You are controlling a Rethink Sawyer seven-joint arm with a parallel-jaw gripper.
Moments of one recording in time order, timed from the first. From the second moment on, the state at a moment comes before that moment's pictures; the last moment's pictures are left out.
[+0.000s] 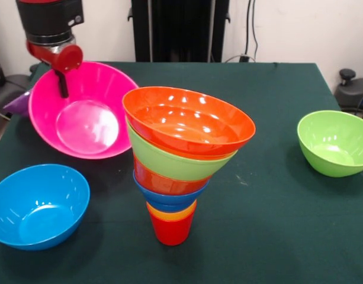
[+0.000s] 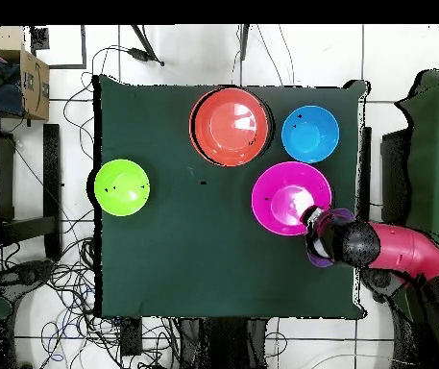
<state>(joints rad) -0.96 -0.65 0.43 1.75 -0.63 0.55 2.32</state>
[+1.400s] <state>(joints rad) -0.74 -0.79 0.25 2.04 -0.63 0.44 2.32</state>
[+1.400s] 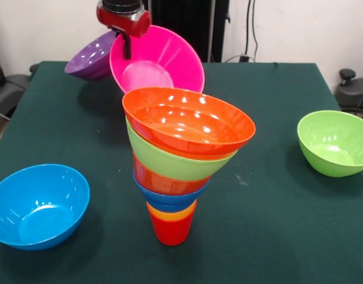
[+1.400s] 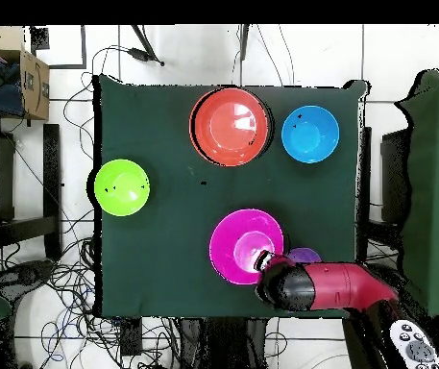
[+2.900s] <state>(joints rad) -0.64 -0.78 0.15 2.04 -0.63 0.37 2.32</state>
